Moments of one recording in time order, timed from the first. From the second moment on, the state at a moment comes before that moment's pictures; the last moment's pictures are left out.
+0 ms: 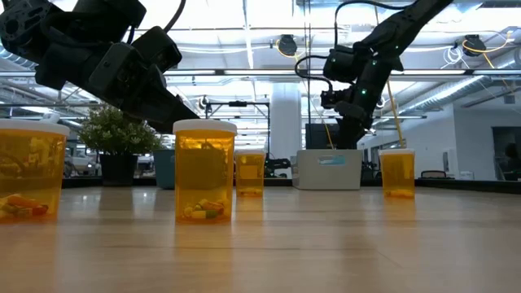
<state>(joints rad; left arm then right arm) -0.17 1.46 0.42 0.59 -0.13 -0.12 -0.62 1.53 0.96 -0.52 -0.06 -0.14</state>
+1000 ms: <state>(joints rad) -0.17 1.46 0.42 0.59 -0.13 -0.12 -0.63 1.59 0.95 -0.47 -0.06 -0.13</state>
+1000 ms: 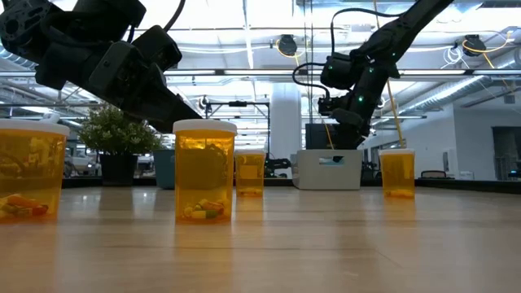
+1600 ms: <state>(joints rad) -0.17 1.46 0.42 0.59 -0.13 -0.12 -0.63 1.55 0.96 -0.48 -0.05 -0.12</state>
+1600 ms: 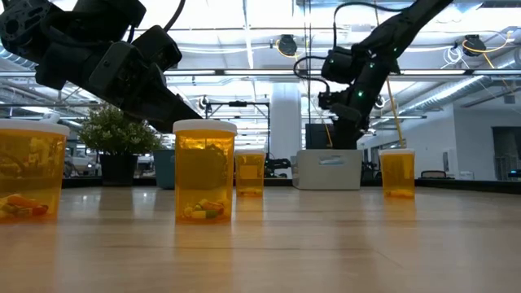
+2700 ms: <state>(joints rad) -0.09 1.45 0.89 -0.18 -0.13 0.06 -0.15 0.96 0.77 -0.49 0.18 0.08</state>
